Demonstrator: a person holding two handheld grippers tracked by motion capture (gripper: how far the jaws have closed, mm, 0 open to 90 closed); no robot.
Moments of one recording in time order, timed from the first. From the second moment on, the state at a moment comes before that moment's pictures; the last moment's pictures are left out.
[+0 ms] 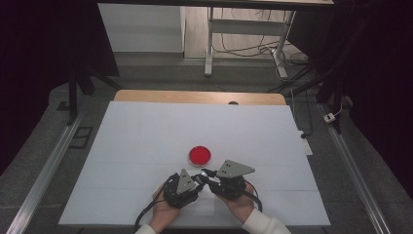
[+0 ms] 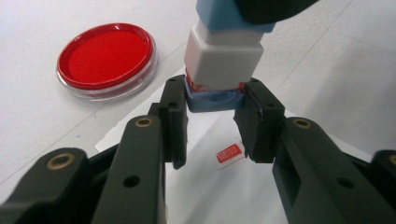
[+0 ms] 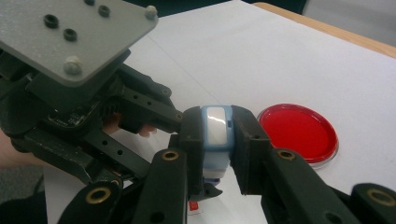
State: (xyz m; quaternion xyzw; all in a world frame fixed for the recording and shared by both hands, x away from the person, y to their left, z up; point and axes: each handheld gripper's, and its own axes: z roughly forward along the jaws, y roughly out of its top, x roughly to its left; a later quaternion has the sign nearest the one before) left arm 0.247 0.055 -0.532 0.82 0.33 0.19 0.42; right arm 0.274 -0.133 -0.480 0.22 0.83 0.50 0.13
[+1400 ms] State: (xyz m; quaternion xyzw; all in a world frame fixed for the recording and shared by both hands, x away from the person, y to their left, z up) left arm 0.243 0.051 -0.534 0.83 0.32 0.22 0.40; right arm 0.282 -0.135 -0.487 0.26 0.82 0.50 0.08
